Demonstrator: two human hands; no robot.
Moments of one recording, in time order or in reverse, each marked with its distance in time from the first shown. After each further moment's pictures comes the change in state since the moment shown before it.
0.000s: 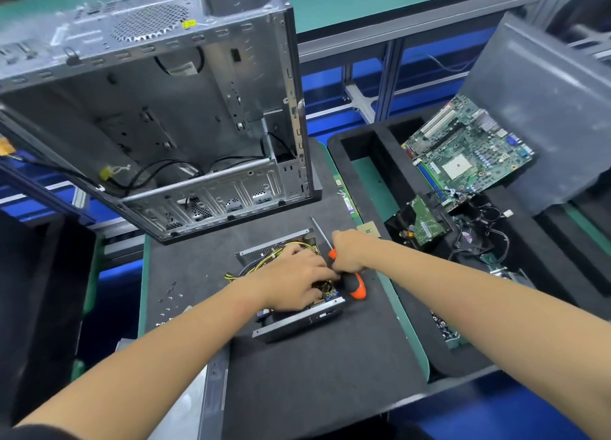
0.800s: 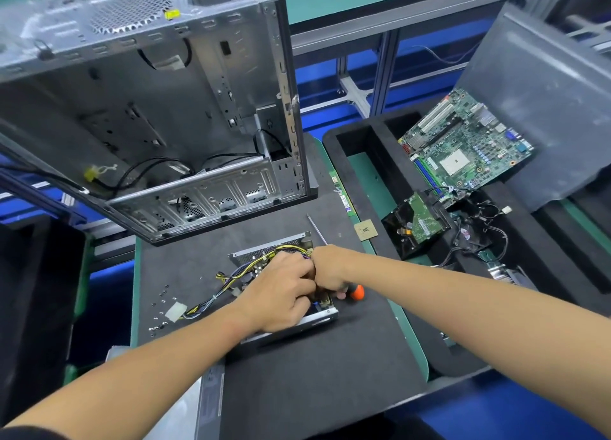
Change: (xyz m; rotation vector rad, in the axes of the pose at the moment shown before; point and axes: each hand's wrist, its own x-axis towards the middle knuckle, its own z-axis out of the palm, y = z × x) left_hand -0.017 0.003 0.018 -0.042 0.339 0.012; right_hand -0.008 -0.033 0.008 -0.024 -0.166 -0.068
